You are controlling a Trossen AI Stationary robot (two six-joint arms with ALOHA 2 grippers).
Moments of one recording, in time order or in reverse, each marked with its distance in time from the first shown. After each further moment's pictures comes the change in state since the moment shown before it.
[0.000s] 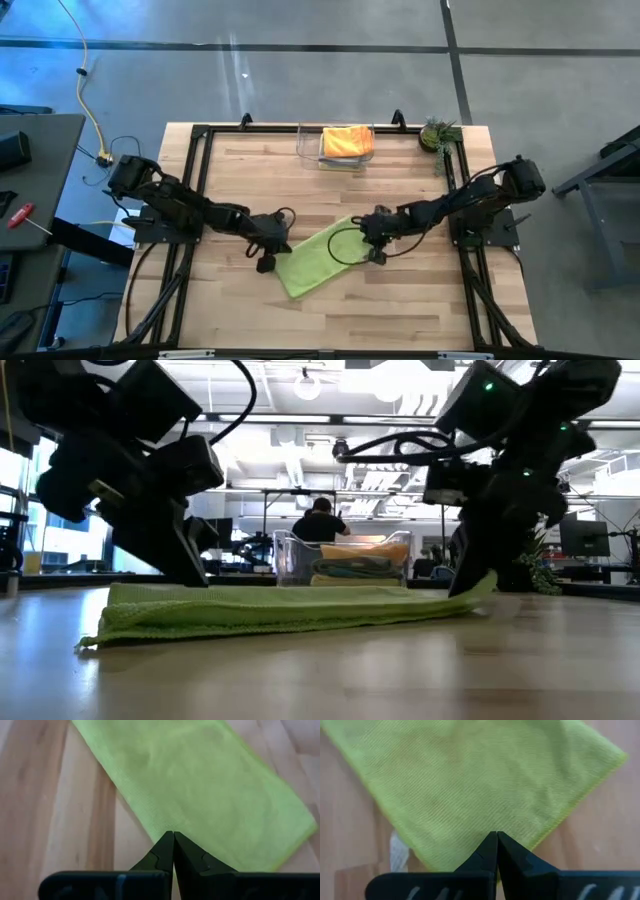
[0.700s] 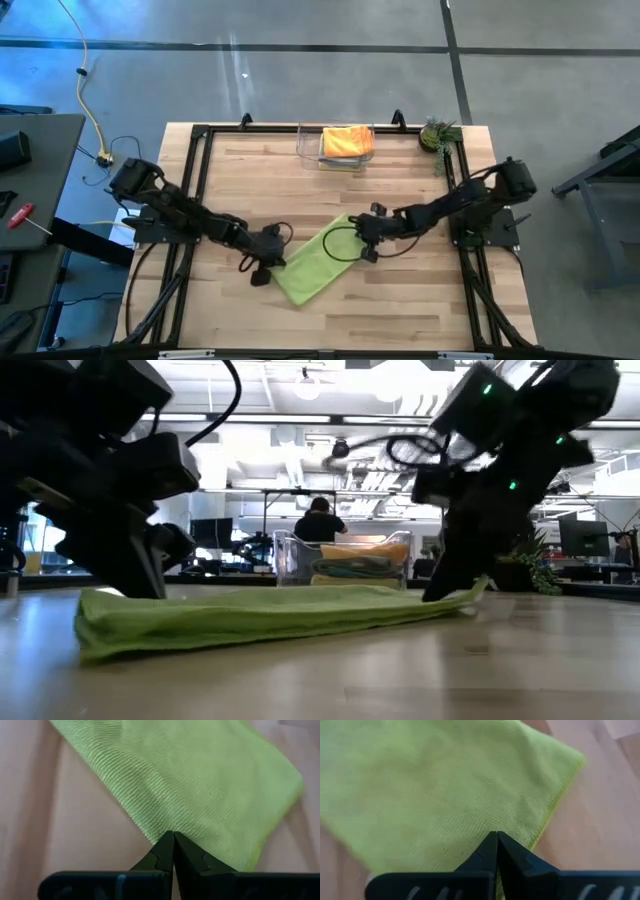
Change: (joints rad) left arm -0.151 0.037 0.002 -0.035 -0.064 -0.112; right arm 0.041 0.061 0.002 0.131 0.157 0.024
